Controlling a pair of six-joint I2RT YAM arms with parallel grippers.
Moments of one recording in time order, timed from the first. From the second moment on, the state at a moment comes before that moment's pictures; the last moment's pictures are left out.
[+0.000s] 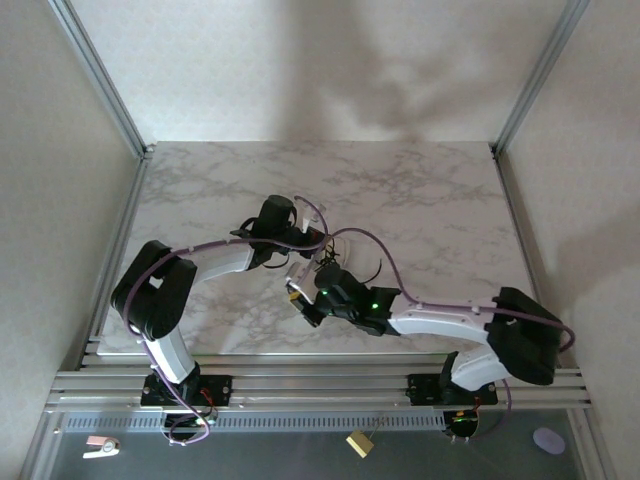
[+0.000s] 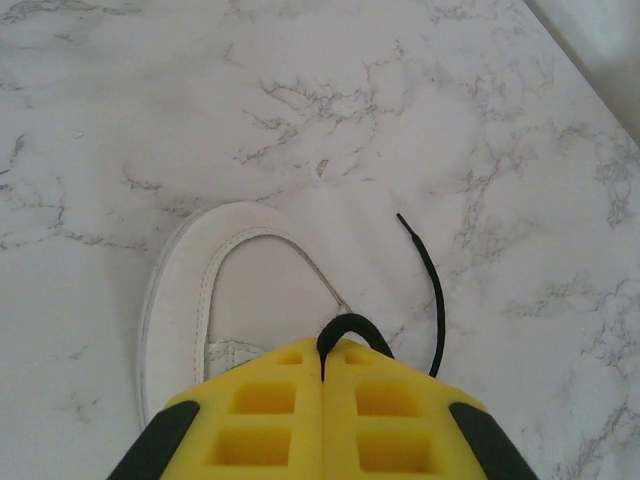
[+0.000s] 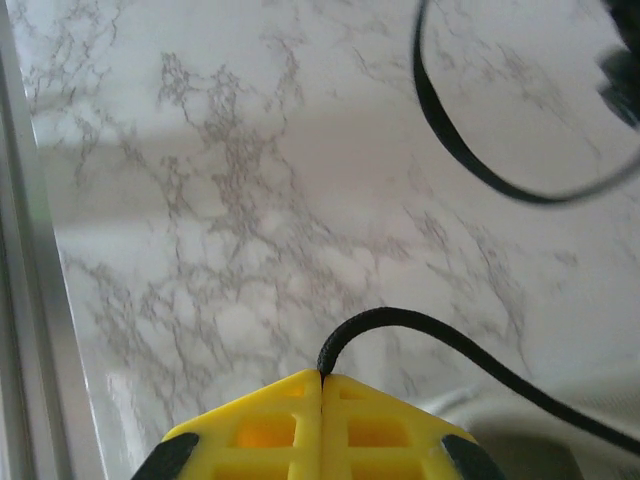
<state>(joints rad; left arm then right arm) -0.54 1.75 0.99 0.12 0.48 -0.25 1.16 1.45 0.77 0.11 0.02 -0.01</state>
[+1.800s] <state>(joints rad) -0.53 1.72 0.95 0.12 0.61 0.02 0.43 1.64 1.02 -0.23 -0.83 -0.12</state>
